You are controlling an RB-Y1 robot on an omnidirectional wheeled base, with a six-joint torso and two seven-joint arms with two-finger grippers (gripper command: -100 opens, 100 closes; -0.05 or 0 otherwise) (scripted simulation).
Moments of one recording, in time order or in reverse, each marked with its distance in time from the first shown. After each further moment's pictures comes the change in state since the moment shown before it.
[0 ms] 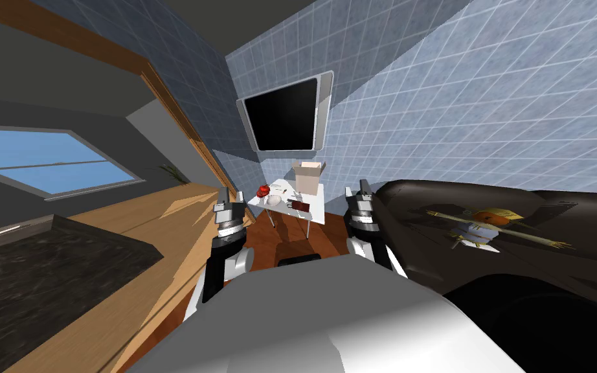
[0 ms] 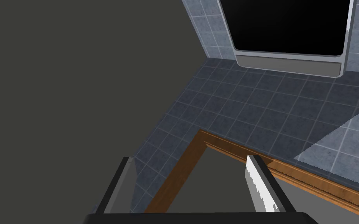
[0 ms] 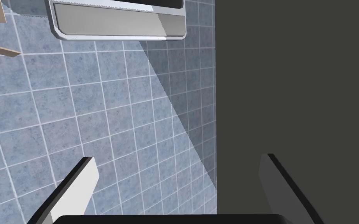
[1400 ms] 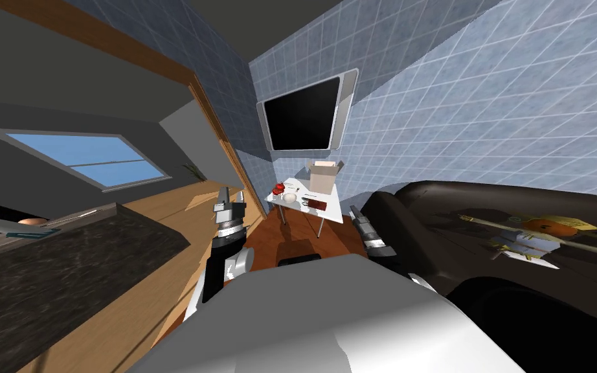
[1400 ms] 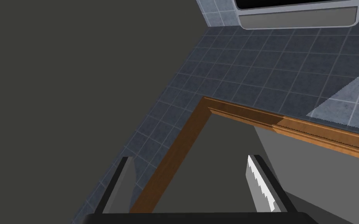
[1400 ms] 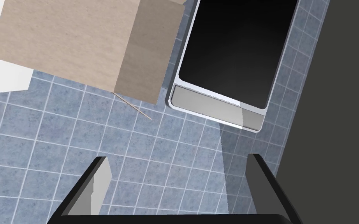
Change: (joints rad) left arm 0.000 0.000 0.000 0.000 0.000 0.000 0.000; right arm 0.338 -0.252 -0.040 0.114 0.047 0.021 0.011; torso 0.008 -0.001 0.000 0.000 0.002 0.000
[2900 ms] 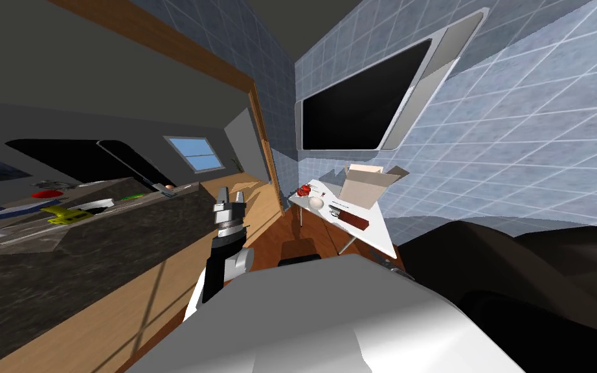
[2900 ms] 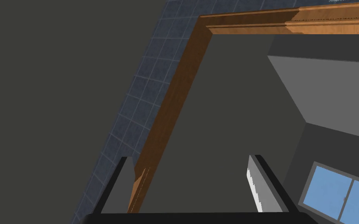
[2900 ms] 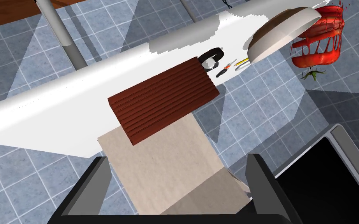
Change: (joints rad) left arm 0.000 0.000 0.000 0.000 0.000 0.000 0.000; right arm 0.404 -0.217 -0.109 0.216 0.242 0.081 0.050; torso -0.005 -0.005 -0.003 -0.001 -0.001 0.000
